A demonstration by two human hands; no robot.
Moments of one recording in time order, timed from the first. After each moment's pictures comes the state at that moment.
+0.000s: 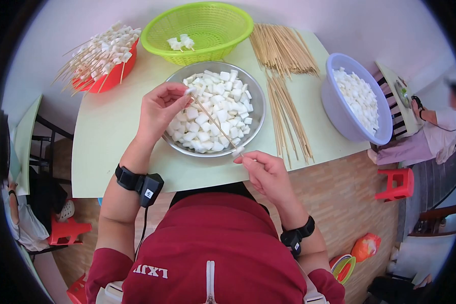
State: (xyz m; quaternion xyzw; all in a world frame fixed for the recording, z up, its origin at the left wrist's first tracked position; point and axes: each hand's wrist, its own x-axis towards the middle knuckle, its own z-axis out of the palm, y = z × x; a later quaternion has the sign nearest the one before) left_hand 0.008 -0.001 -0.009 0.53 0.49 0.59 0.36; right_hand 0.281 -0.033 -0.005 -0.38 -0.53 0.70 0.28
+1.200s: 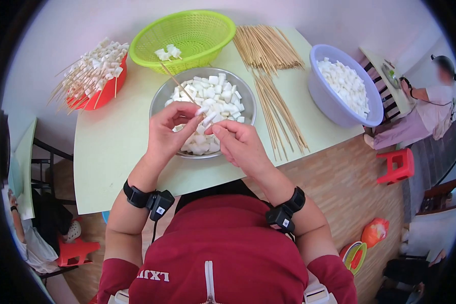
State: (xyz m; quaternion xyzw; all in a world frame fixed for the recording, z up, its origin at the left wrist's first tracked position) left_hand 0.041 -0.018 0.000 0.61 0.44 0.59 0.30; right_hand 0.224 -0.010 0.012 -0.34 -0.55 0.69 0.33
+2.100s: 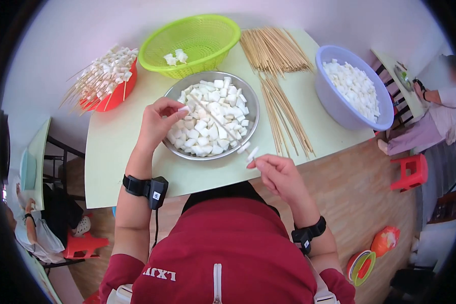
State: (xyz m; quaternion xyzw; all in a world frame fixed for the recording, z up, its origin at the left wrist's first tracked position) left_hand -0.001 -0.005 -0.001 0.60 0.60 0.47 0.25; right_hand 0.312 -0.035 -0.011 -0.36 -0.52 0.71 0.32
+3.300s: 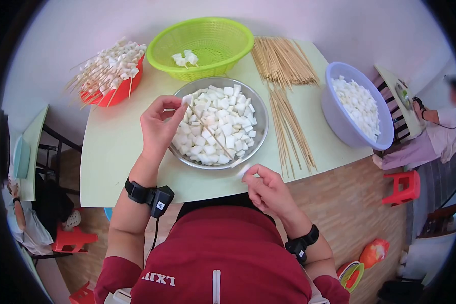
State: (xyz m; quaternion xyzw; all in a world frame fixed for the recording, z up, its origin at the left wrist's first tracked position) left_hand 0.010 -0.008 0.004 0.52 0.56 0.62 0.19; right_hand 0.282 -0.039 -0.011 -0.34 -0.48 0.77 0.25
